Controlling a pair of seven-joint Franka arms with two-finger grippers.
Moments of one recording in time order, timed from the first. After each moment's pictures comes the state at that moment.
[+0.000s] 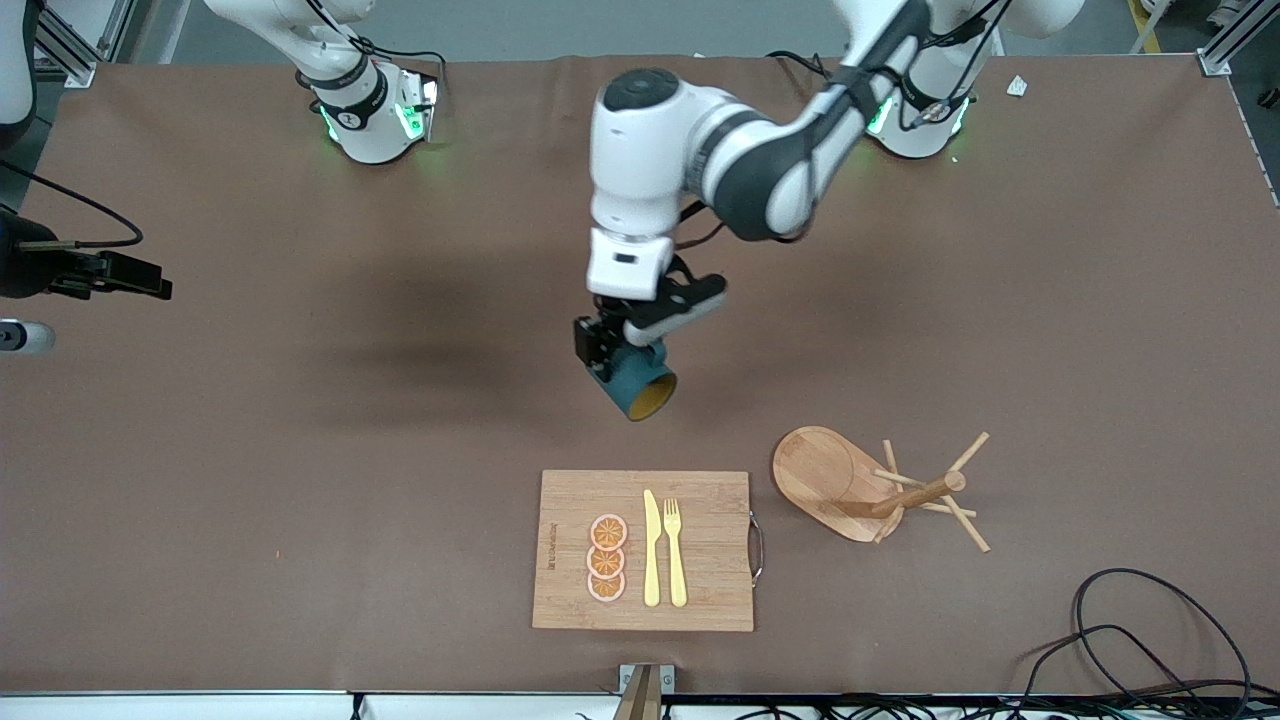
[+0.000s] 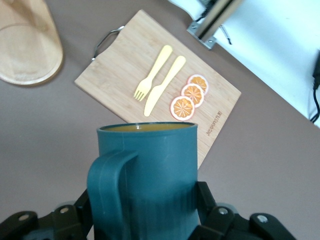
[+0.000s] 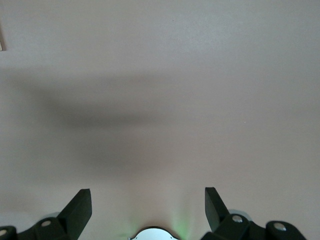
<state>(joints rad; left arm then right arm) -0.73 0.57 -0.18 -1.40 0.54 2.25 -1.72 -0.03 0.14 -0.06 -1.49 0.01 1.43 -0.06</state>
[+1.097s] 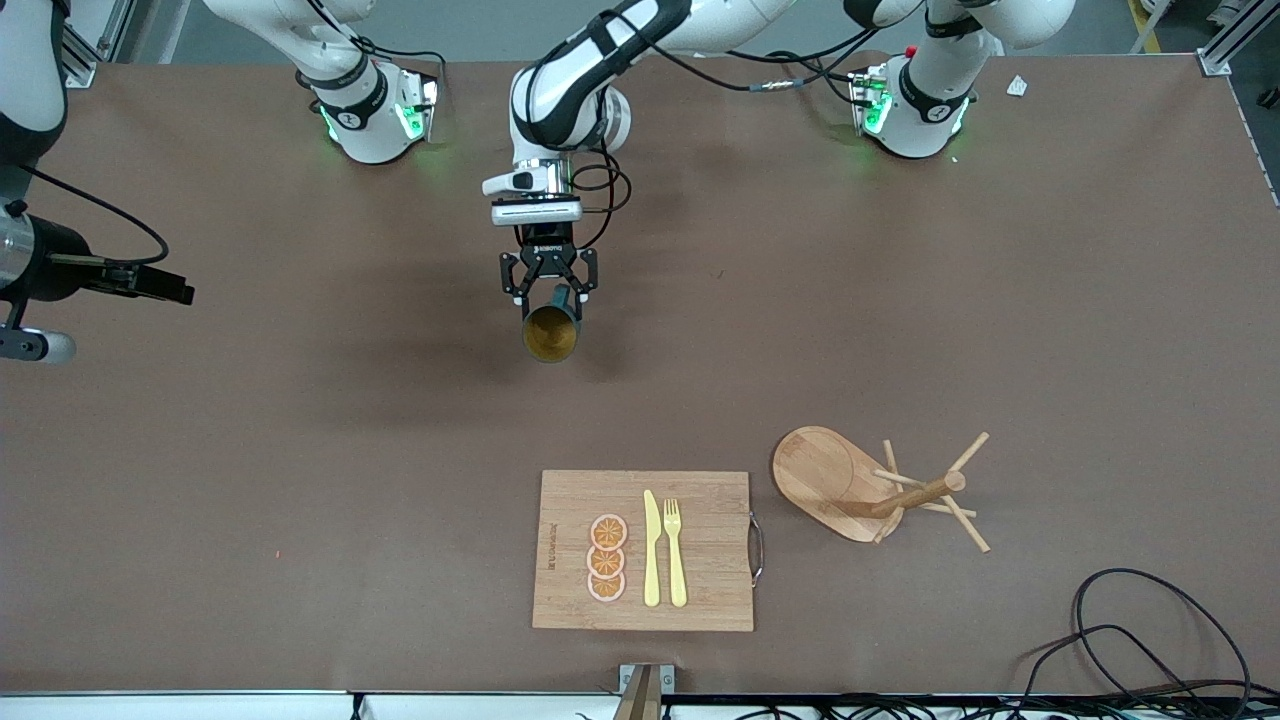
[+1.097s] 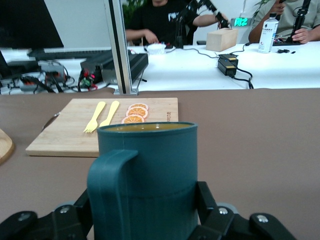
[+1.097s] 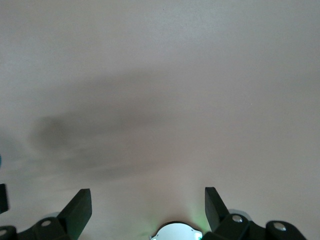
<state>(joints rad) -1.09 0.86 -0.18 -1.42 1.54 2.00 -2.12 0.00 0.14 -0.04 -1.52 0.01 1.43 0.14</state>
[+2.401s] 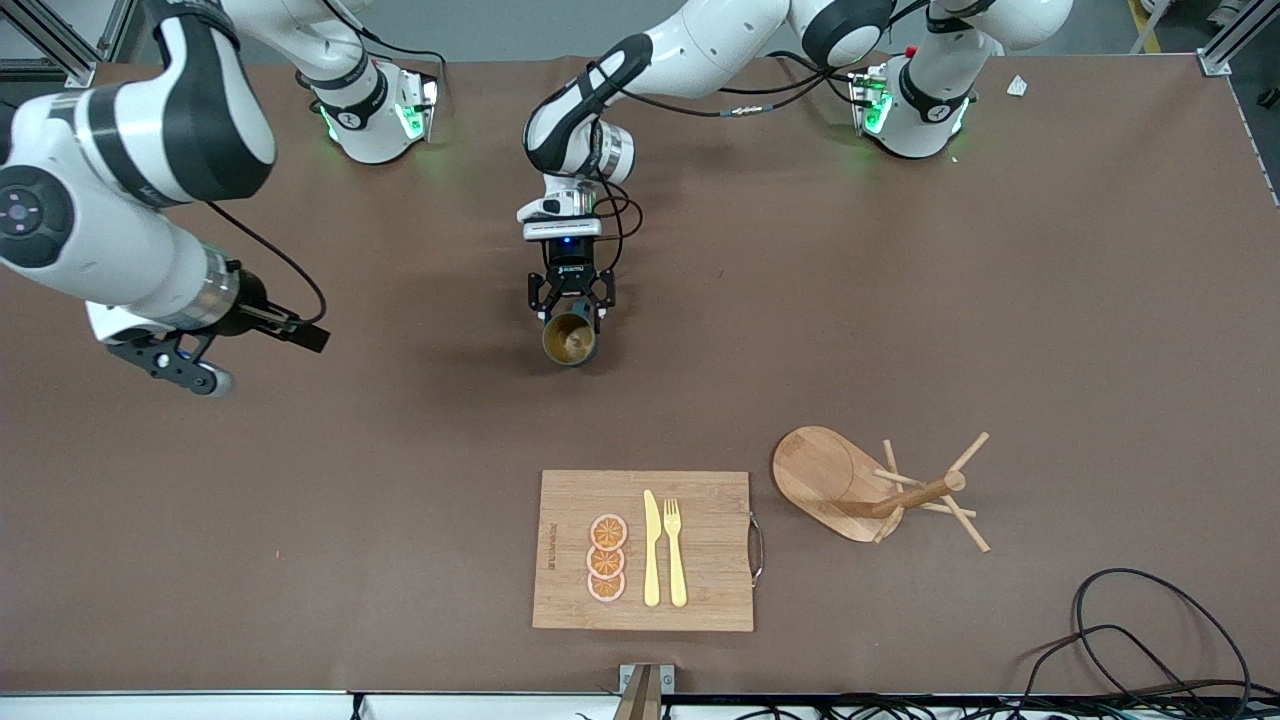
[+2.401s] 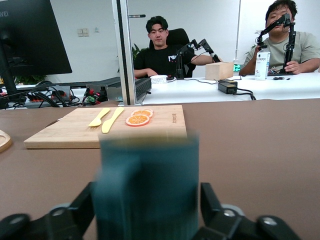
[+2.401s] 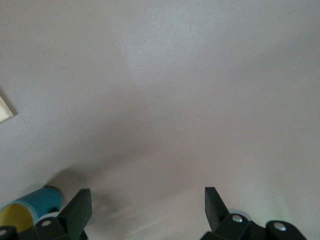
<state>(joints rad) -1.14 1.04 -0.18 -1.41 1.78 1.82 -2.38 0.22 0.14 -0.03 -1.75 0.01 1.73 0.64</state>
